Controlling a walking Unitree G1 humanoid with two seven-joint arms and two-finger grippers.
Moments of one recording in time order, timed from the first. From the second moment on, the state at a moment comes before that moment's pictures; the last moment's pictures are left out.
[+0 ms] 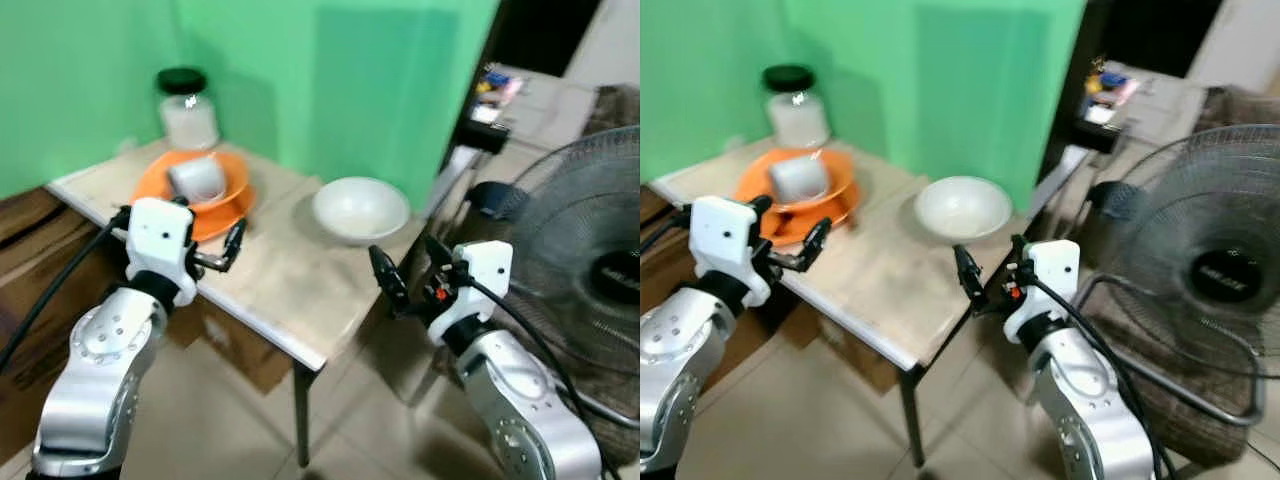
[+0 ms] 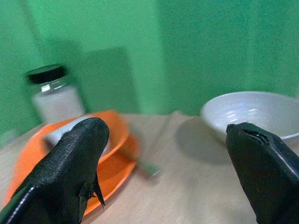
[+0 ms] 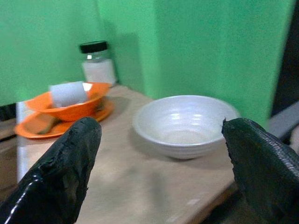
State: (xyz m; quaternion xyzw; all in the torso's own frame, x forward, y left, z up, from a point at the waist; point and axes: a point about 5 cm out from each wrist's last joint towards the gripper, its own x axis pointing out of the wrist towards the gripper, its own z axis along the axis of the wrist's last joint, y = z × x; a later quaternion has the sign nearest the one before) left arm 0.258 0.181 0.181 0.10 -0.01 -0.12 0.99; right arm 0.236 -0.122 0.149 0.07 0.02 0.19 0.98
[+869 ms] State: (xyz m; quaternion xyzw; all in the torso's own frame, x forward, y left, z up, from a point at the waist) left arm 0.258 0.176 0.178 0.12 0.00 -0.18 0.98; right arm 0.252 -0.128 0.149 0.17 0.07 0.13 0.97
